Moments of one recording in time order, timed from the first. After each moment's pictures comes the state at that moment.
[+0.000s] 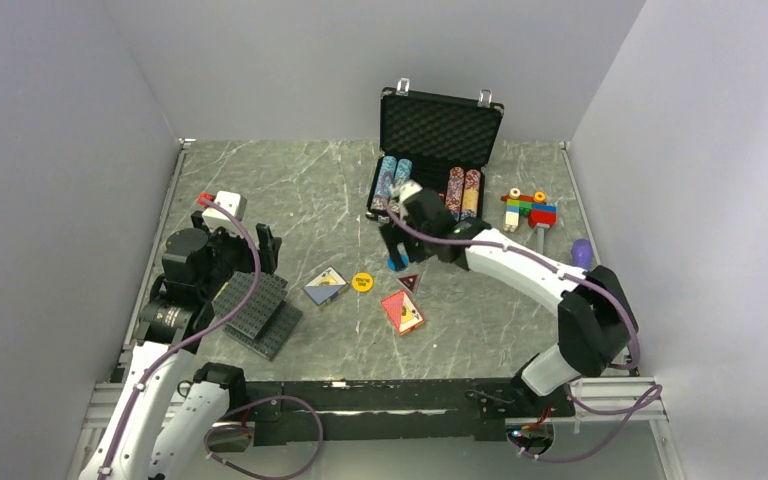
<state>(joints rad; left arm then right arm) -0.19 0.64 0.76 -0.40 0.08 -0.05 0.66 1.53 1.12 -0.40 0.08 0.16</state>
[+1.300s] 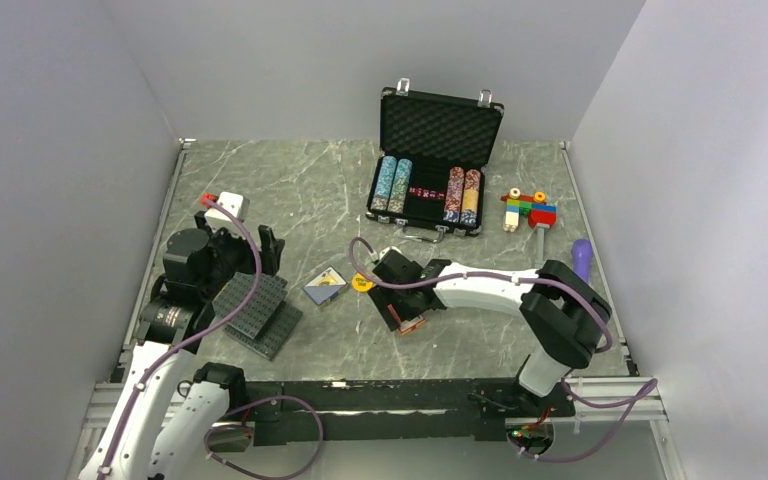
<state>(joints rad) -0.20 0.64 0.76 -0.40 0.11 -0.05 0.94 1.63 0.92 -0.47 0.15 0.33</state>
